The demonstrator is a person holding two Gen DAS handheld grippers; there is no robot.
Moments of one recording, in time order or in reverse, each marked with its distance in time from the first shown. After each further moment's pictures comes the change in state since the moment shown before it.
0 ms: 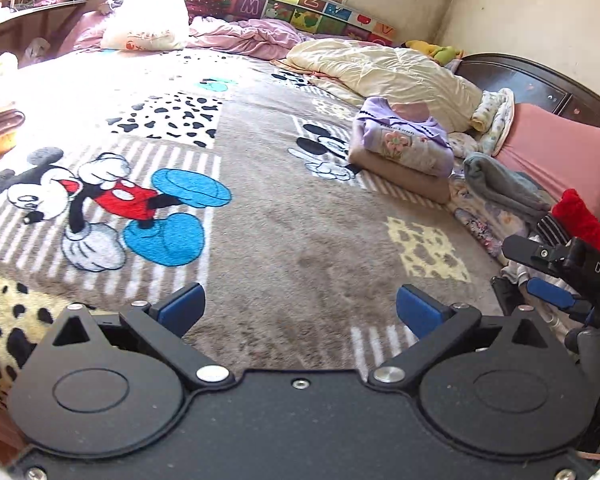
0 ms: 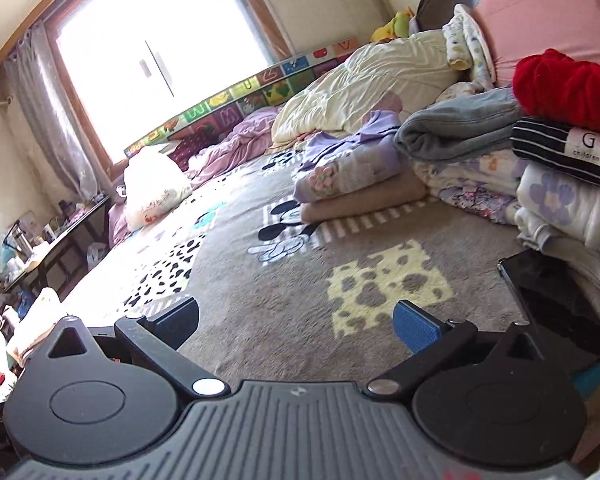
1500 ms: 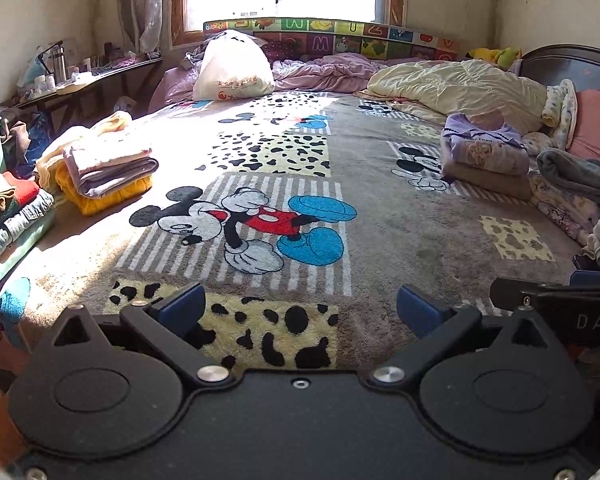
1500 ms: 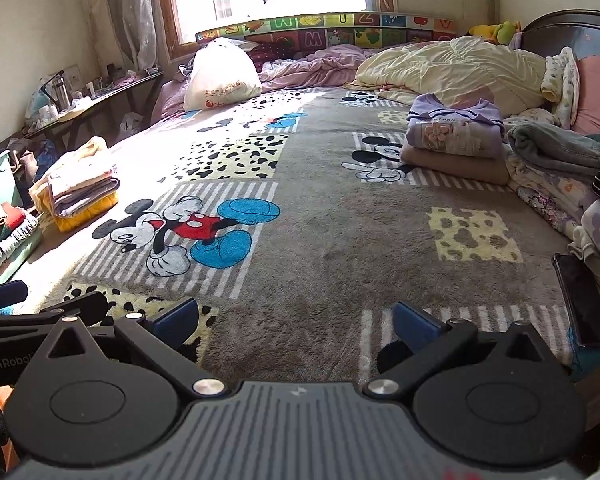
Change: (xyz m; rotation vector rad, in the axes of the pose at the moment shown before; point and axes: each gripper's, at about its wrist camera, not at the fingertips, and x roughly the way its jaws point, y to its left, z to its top) left arm -0.089 0.029 -0.027 0.068 -0.089 0.294; right arm -0.047 0.171 -0.071 -0.339 0.191 -0.024
